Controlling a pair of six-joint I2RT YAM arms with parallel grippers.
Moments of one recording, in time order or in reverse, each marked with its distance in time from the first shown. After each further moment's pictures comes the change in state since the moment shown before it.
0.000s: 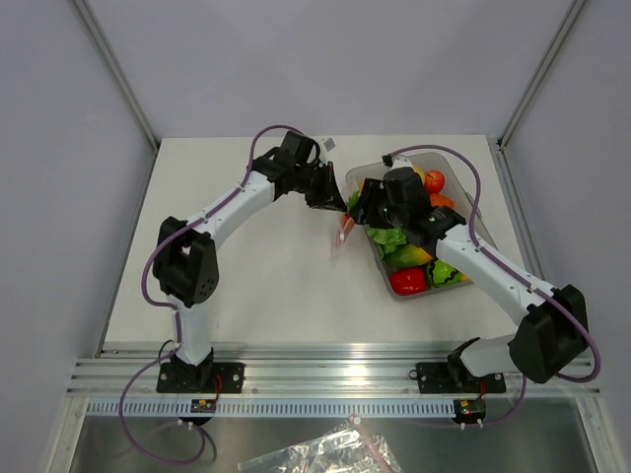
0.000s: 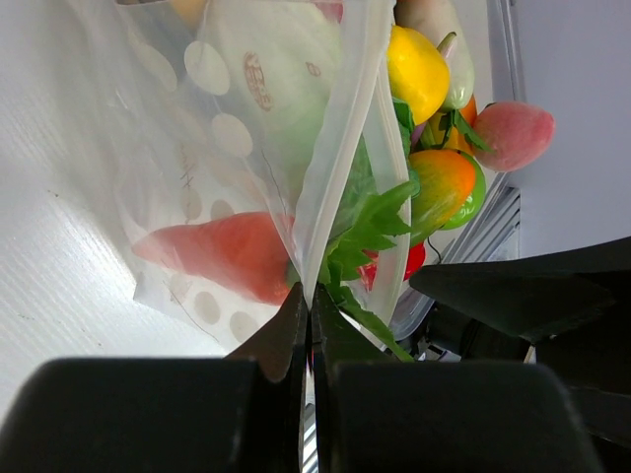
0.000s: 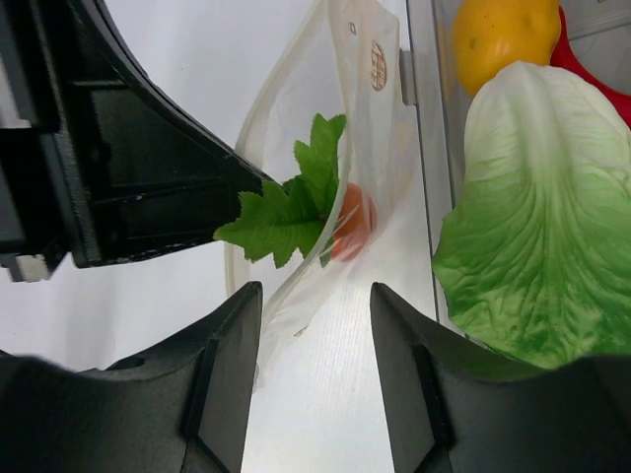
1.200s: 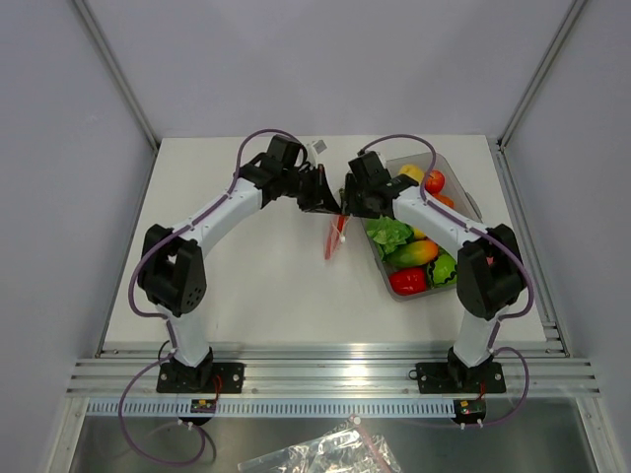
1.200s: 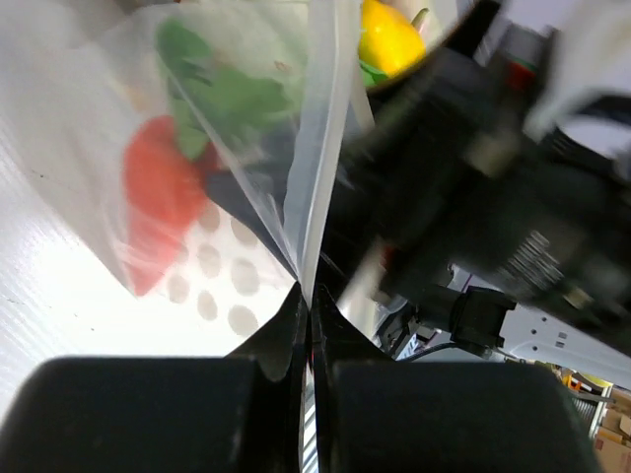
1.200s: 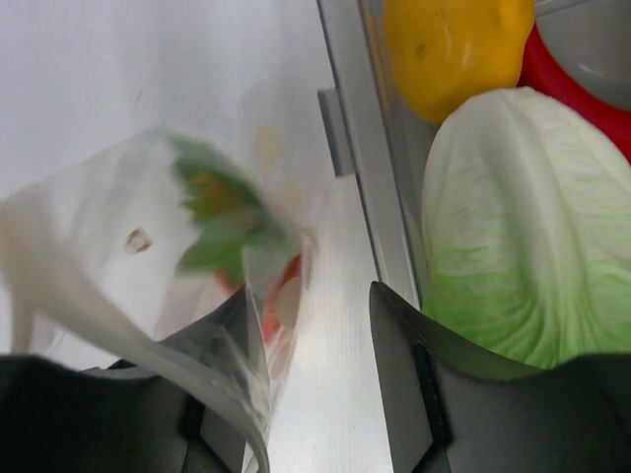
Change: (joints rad) left arm 0.030 -0.098 -0.148 0.090 0.083 0.004; right arm -0.009 0.424 0.330 -0.198 0.092 -0.016
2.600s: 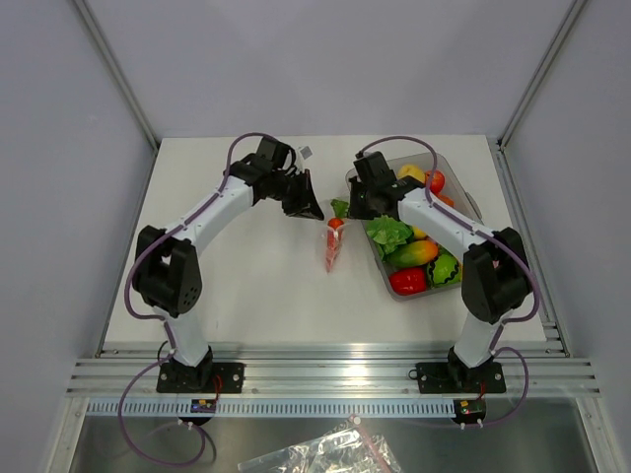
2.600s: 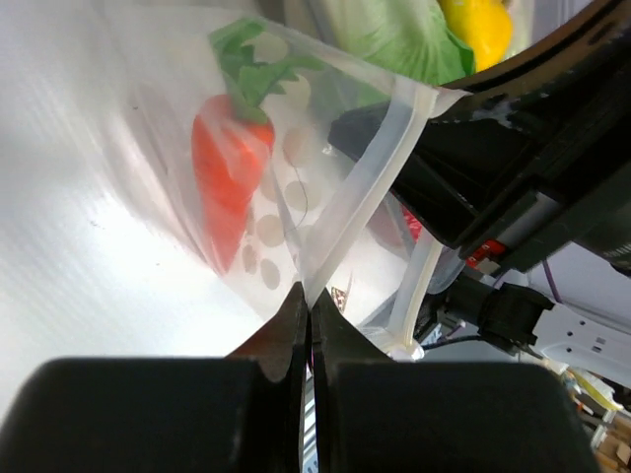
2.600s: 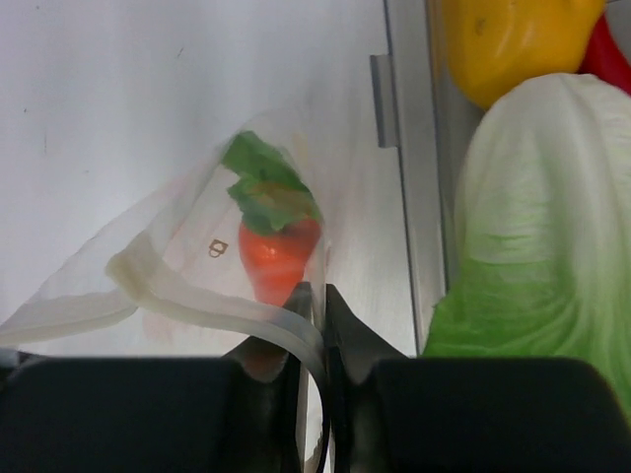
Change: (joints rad) left arm 0.060 -0.025 -0.013 -0.148 -0.051 0.056; right arm -0.020 -0.032 -0.026 0.016 -0.106 -0.055
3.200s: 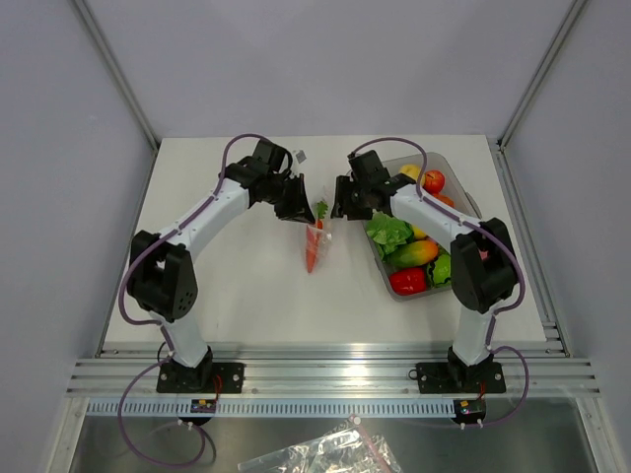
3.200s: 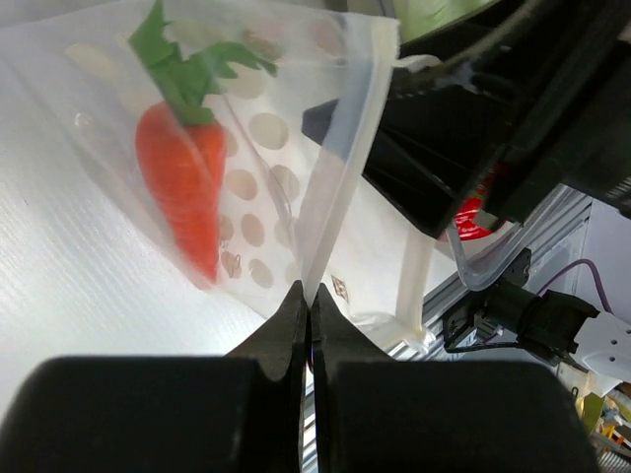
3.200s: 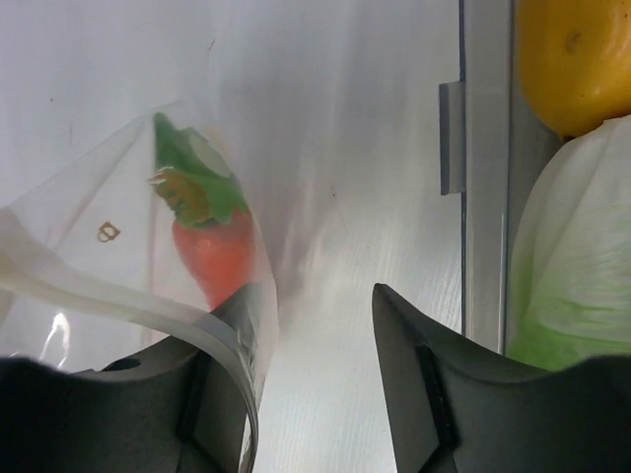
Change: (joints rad) left arm 0.008 -0.056 -0.034 -0.071 -0.104 0.051; right arm -0.007 0.115 0.053 0.046 -0.119 0.010
